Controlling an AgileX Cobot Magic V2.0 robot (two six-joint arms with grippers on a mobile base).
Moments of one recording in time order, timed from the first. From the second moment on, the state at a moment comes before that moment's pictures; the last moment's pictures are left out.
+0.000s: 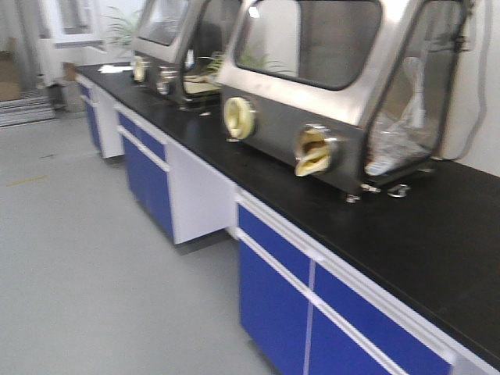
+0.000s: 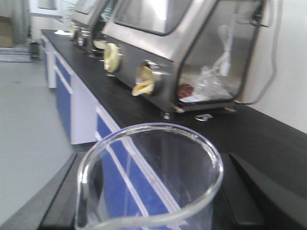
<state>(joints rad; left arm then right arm) -0.07 -0.02 0.03 0.17 0.28 -0.18 0.23 0.37 -0.40 -0.75 0.21 0.62</state>
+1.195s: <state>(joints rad) -0.07 -0.02 0.03 0.17 0.28 -0.18 0.23 0.37 -0.40 -0.75 0.21 0.62</state>
